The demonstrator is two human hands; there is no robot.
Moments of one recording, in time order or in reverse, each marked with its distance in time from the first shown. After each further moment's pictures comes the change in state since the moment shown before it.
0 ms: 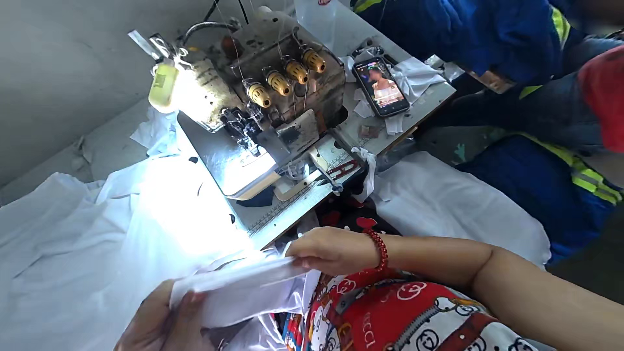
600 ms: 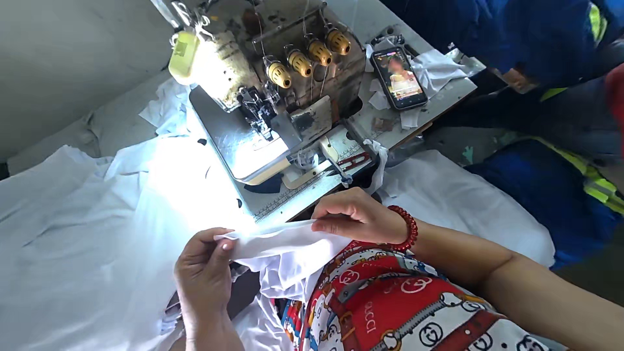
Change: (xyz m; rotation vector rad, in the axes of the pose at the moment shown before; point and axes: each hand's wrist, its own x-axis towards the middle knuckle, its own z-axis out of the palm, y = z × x) left_hand 0.002 -0.051 0.024 -0.436 -0.022 -0.185; right_hand -0.002 -0.007 -0.033 -0.003 0.260 -0.082
